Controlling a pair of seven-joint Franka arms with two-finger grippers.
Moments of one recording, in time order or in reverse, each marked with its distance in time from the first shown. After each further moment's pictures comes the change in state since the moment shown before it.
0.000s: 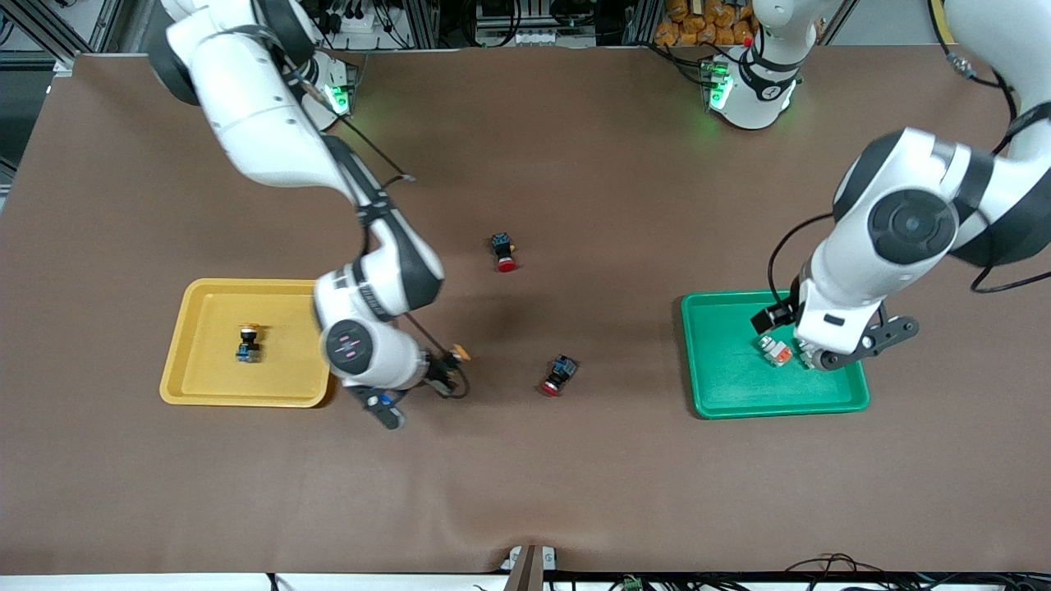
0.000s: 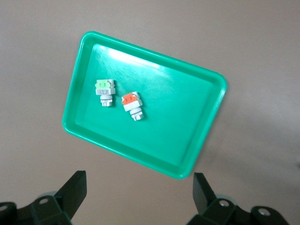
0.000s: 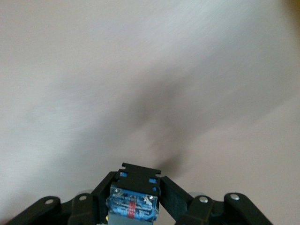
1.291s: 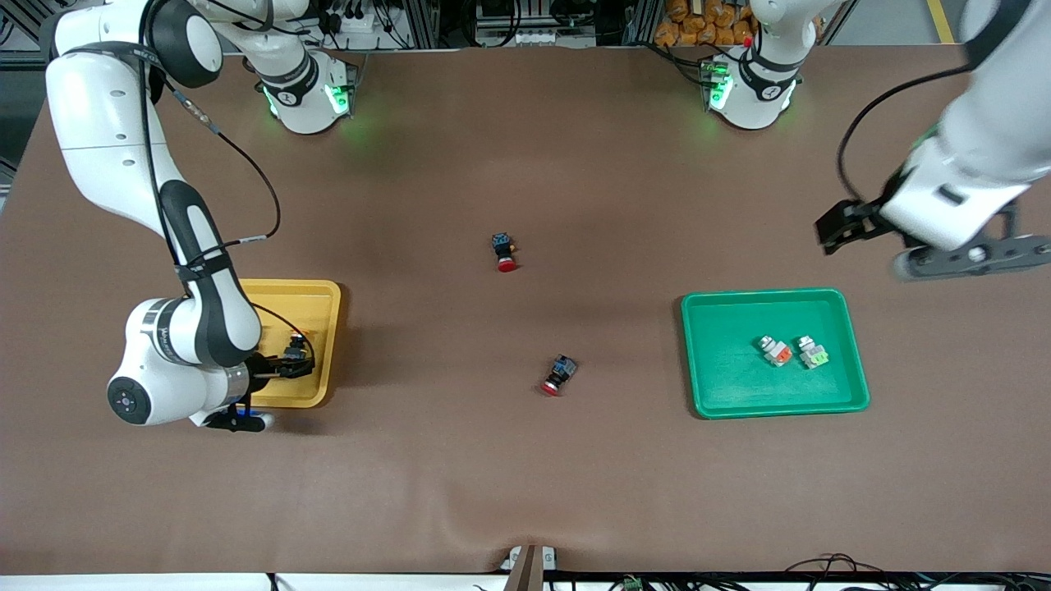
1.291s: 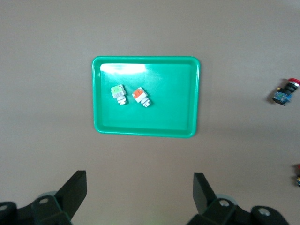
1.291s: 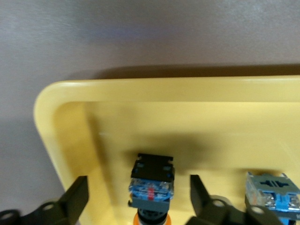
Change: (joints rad) left arm -0.189 -0.294 0.374 0.232 -0.357 -0.215 0.569; right arm -0.394 -0.032 0.020 -0.165 0.019 -0.111 -0.942
